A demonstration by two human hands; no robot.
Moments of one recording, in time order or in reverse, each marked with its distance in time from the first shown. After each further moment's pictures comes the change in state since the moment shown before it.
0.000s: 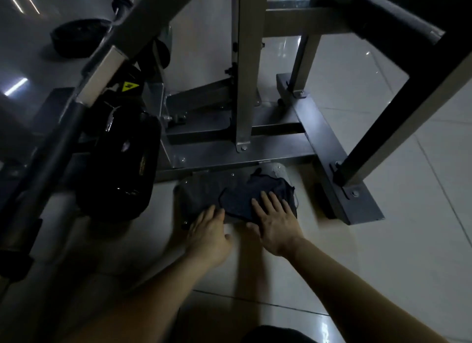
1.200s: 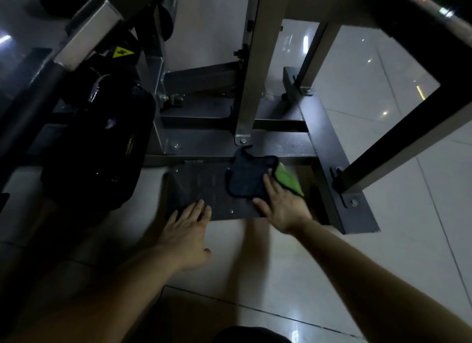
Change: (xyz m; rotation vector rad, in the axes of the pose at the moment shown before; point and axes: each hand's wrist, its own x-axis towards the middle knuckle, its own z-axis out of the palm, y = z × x) left_hand 0.018 -0.037 0.013 0.291 -0.108 0.150; right_hand 0.046 0.051 -0.017 -0.021 0.082 0.025
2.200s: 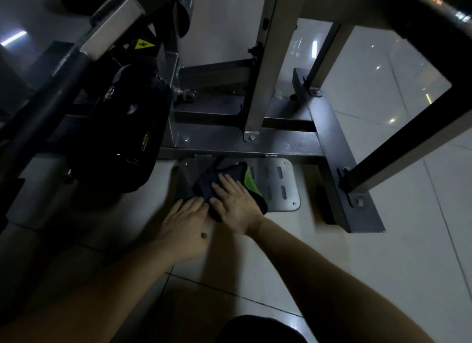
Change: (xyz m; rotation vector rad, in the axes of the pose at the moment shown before) left_hand -0.013 -0.018 0.010 -0.075 0.146 -0.028; right_hand 0.008 -0.114 0.013 0.214 0.032 -0.306
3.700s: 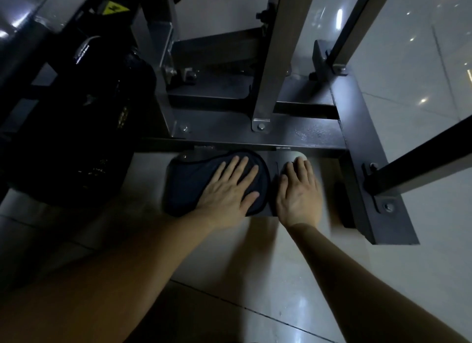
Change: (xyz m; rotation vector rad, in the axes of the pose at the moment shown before) left_hand 0.119 0.040 0.026 0.111 0.193 0.208; right_hand -0.012 0.102 0.002 -0.105 0.447 0.487
